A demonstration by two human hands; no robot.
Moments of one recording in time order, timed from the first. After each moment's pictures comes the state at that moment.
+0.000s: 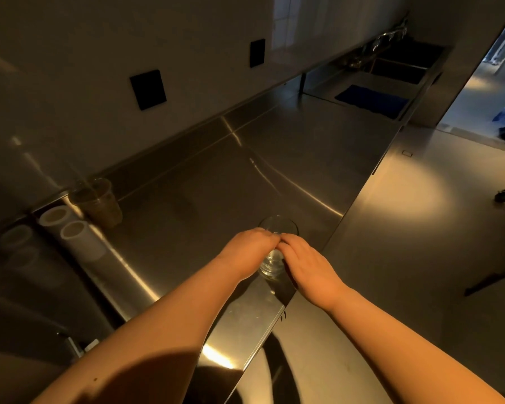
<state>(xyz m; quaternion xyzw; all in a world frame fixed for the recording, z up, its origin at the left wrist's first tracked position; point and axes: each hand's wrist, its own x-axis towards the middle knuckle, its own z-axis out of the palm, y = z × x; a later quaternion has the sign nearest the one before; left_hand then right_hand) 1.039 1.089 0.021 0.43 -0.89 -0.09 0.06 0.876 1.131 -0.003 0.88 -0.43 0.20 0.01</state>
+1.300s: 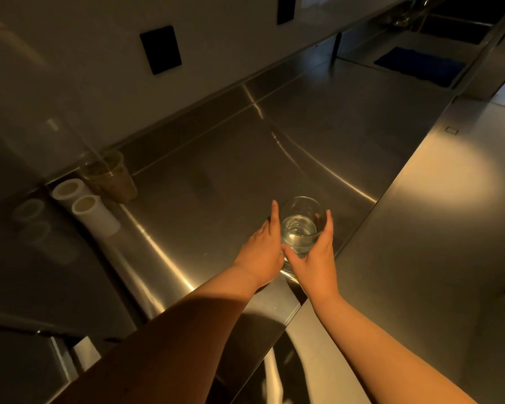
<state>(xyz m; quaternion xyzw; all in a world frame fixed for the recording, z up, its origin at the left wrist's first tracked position) 1.038 1.096 -0.030 0.58 -0.76 -0.27 0.11 0.913 1.106 -0.092 0.57 -0.64 0.45 -0.25</state>
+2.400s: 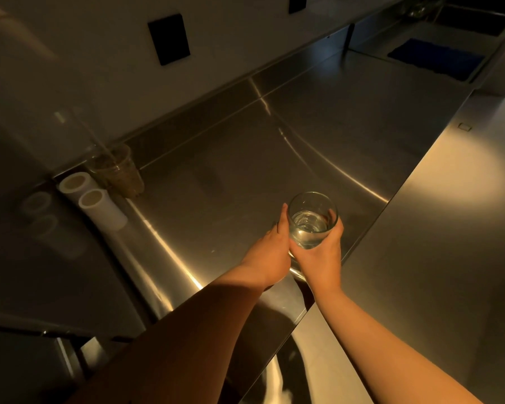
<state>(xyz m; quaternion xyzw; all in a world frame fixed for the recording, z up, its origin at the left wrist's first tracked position) 1.041 1.097 -0.030 0.60 -0.73 -0.32 0.10 0.928 1.091 -0.096 0.48 -0.64 0.52 -0.30</state>
